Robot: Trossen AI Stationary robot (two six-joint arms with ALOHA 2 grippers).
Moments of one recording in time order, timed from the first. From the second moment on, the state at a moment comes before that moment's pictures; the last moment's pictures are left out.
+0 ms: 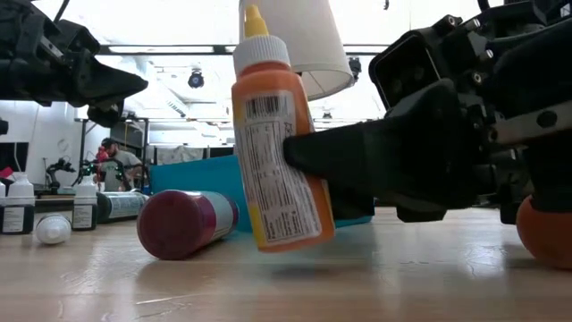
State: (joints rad) left arm 0.12 0.06 0.01 0.02 0.04 -0.18; right arm 0.45 2.39 0.83 1.57 -0.01 0.16
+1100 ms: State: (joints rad) left arm 0.12 0.06 0.01 0.02 0.04 -0.18; right arm 0.46 2.28 0.72 1.57 0.00 0.18
